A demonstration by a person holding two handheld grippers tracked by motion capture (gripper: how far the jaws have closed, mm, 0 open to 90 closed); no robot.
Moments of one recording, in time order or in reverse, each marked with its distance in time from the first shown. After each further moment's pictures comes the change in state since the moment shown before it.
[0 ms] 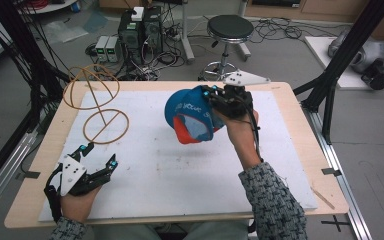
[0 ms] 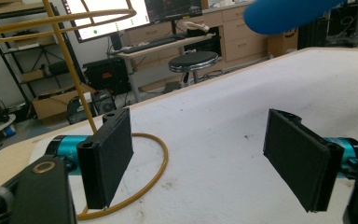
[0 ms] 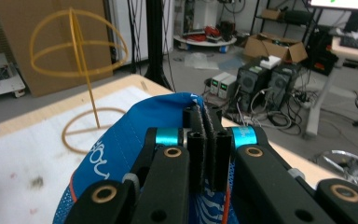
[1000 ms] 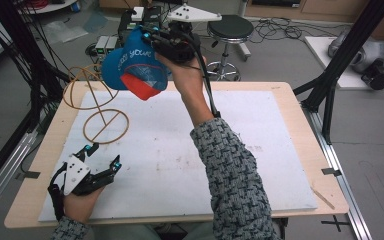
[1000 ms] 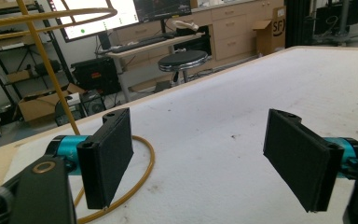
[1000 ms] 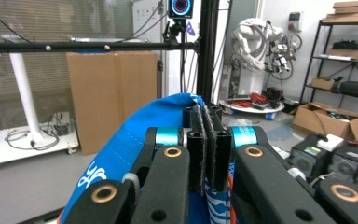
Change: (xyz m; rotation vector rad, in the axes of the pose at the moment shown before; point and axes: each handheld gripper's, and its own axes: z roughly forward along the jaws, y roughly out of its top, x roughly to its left) left arm -0.006 0.001 0.005 0.009 -0.044 0.002; right arm 0.046 0.127 0.086 -0.248 0.213 -0.003
